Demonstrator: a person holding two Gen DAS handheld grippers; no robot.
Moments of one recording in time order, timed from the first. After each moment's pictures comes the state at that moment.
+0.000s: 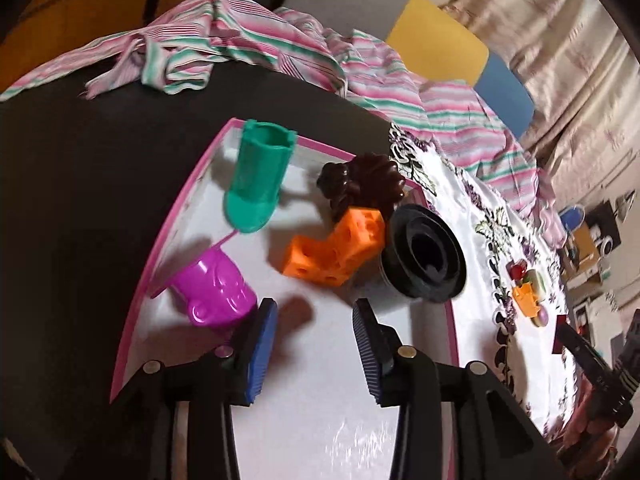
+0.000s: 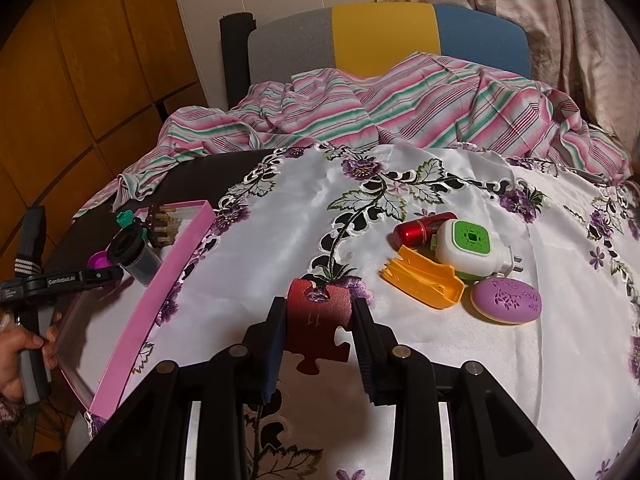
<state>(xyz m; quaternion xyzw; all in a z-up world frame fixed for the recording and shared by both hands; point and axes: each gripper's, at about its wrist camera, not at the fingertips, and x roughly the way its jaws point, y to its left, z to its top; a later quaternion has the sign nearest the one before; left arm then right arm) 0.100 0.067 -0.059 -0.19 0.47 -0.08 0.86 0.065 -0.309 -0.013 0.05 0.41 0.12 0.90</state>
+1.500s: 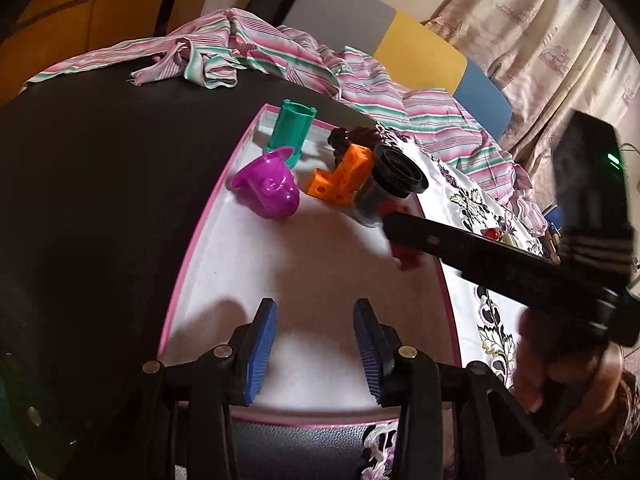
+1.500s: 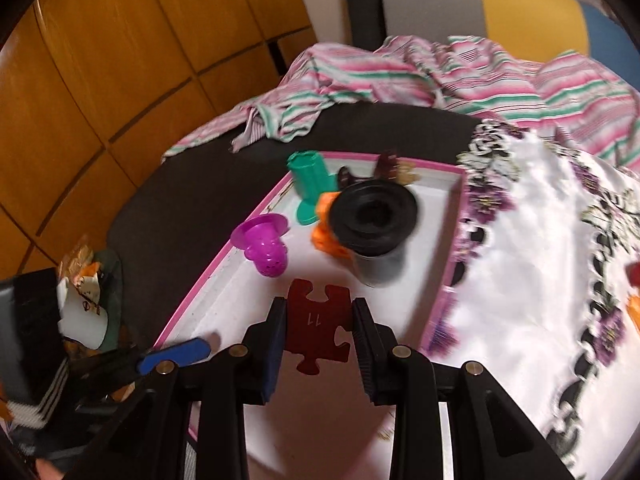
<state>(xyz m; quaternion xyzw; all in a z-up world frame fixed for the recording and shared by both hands) 0.001 0.091 -0.053 -0.19 0.44 -0.09 0.87 0.081 -0.068 -0.026 0.02 0.46 0.29 0.84</state>
